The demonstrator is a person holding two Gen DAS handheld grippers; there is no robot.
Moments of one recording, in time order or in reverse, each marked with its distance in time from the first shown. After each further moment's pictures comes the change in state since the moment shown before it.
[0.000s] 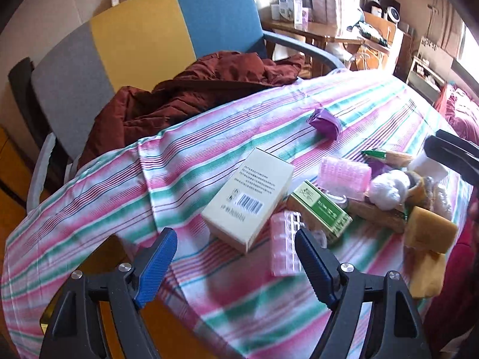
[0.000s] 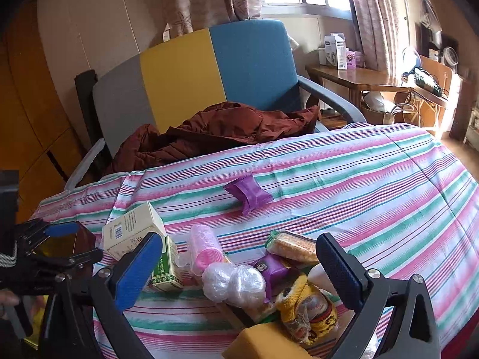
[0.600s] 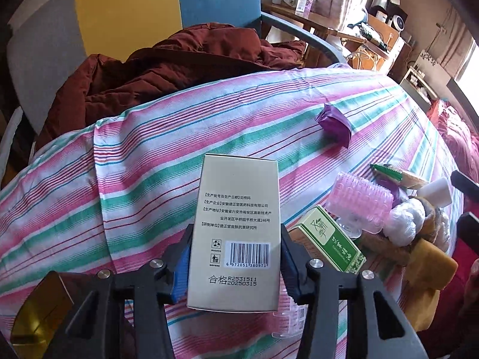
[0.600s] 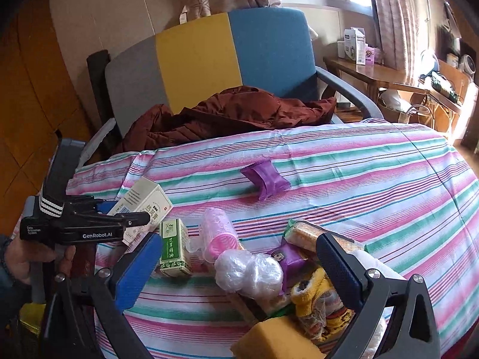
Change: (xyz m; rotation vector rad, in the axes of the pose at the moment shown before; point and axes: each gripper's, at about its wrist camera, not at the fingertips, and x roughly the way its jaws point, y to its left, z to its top) left arm 0.058 0.016 0.020 -0.103 0.075 -0.151; right arm 0.011 0.014 -0.007 -0.072 0.068 0.043
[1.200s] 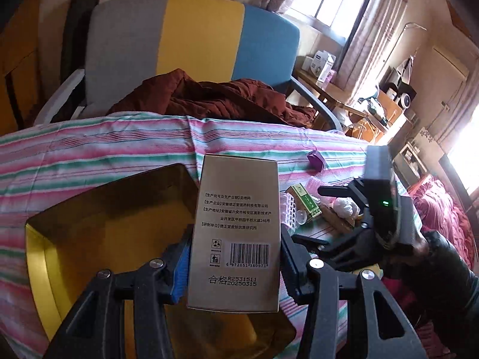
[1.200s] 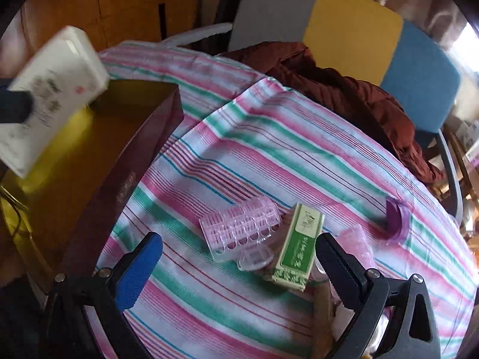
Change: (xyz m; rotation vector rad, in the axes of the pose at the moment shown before) left arm -0.177 0.069 -0.132 -0.279 -0.231 -0.058; right arm 0.083 0.145 -0.026 -0.674 0.271 0.186
